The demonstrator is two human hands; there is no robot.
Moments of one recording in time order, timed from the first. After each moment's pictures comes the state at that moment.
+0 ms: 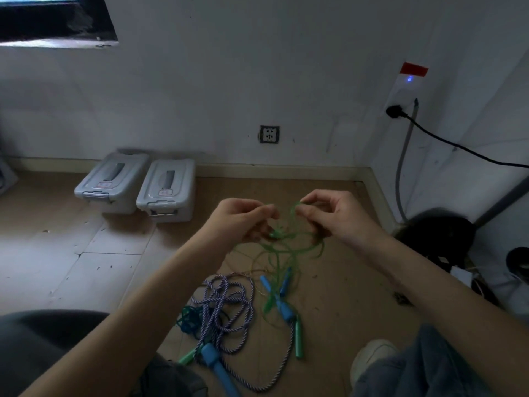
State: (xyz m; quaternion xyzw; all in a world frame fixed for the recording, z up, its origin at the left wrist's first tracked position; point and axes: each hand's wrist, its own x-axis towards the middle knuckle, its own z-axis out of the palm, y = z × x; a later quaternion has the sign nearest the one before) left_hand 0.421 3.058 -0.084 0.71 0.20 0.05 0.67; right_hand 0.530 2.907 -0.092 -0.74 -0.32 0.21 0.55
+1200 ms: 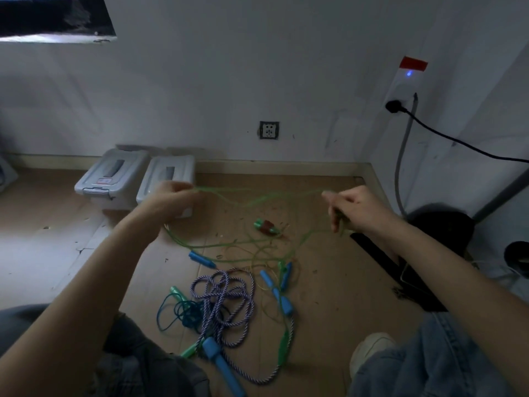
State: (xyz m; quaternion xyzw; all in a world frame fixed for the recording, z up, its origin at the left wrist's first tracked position) left_hand 0.406 3.145 -0.090 0.81 0.32 0.09 0.48; right_hand 0.562 2.886 -0.097 -0.85 -0.29 0.17 0.41
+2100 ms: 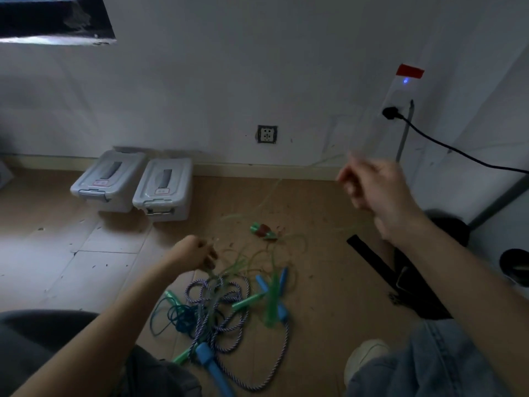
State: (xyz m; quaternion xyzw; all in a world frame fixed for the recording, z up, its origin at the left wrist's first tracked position) left_hand 0.408 3.120 -0.165 0.84 0.33 -0.11 0.43; right_hand 0.565 2.883 -0.069 -0.75 -0.24 0.10 0.61
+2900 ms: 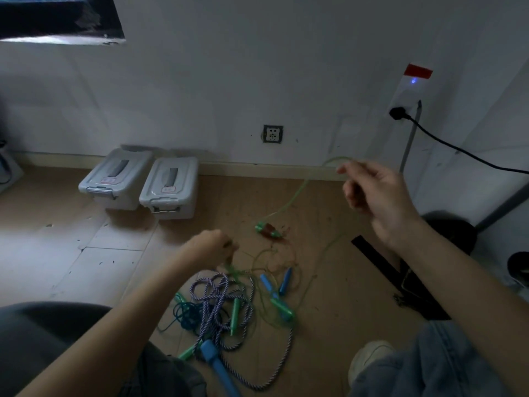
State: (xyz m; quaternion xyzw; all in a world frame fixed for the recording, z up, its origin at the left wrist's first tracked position) left_hand 0.415 3.100 -0.140 0.96 0.18 -0.14 0.19; right_hand 0.559 2.888 -0.078 -0.70 -0.21 0.14 0.66
